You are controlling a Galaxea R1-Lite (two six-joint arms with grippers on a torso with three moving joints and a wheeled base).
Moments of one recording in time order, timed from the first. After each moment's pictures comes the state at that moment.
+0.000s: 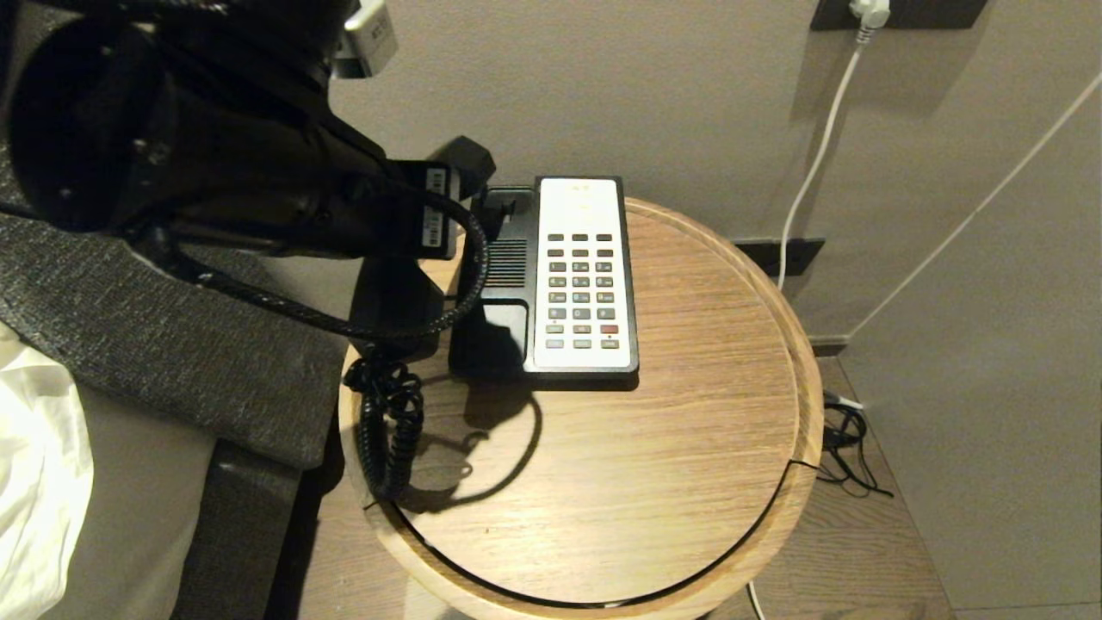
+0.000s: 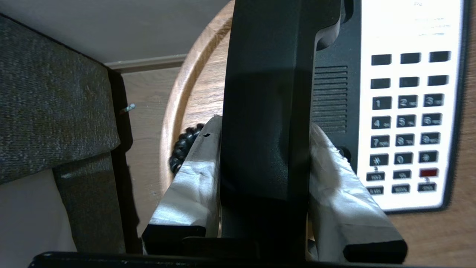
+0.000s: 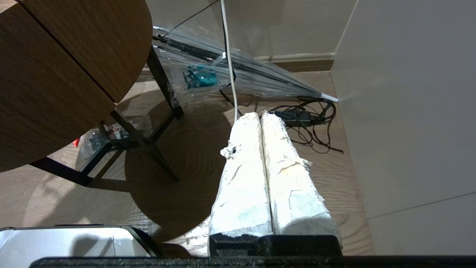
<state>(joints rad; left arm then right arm) -0.80 1.63 -1.78 0.69 0.57 -0.33 0.00 0.00 0.00 0.00 0.00 -0.01</state>
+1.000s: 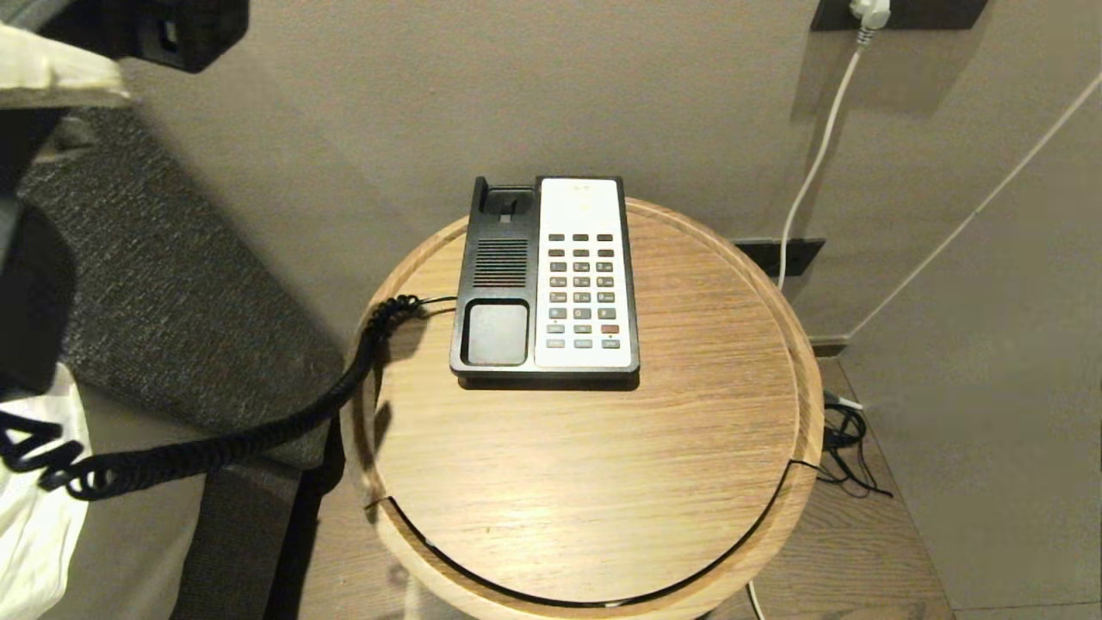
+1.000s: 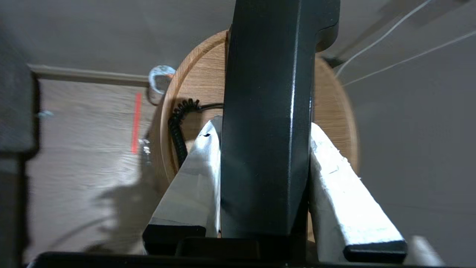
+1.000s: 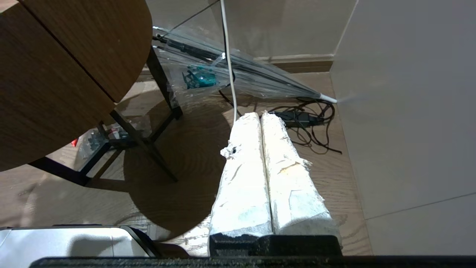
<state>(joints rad) -0.93 1.13 -1.62 0.69 0.52 -0.54 0.00 0.00 0.00 0.00 0.00 -0.01</state>
